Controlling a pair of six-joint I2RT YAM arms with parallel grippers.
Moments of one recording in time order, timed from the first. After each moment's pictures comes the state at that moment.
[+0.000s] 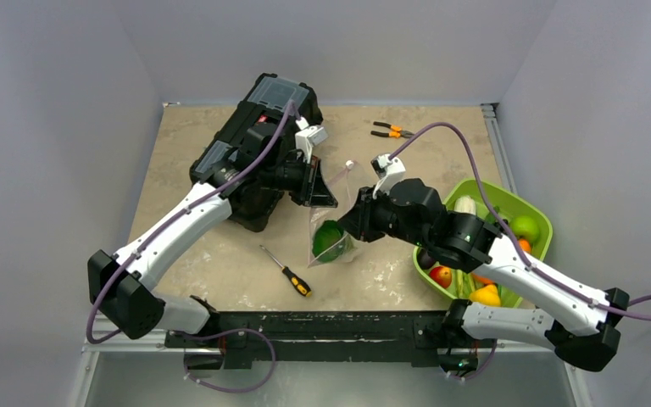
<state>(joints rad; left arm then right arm) -0.61 1.38 1.30 -0.49 0.70 -0.40 1.00 1.02 1.14 -0.58 0.12 0.64</state>
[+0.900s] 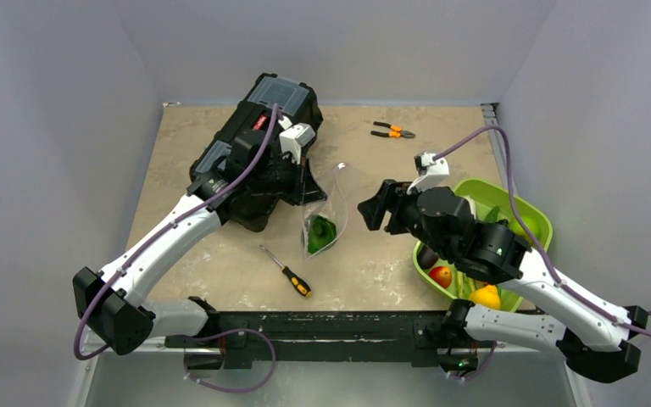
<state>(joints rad) -0.61 1.27 1.23 -0.47 0.47 -0.39 1.00 0.90 1.15 -0.61 0.39 0.67</state>
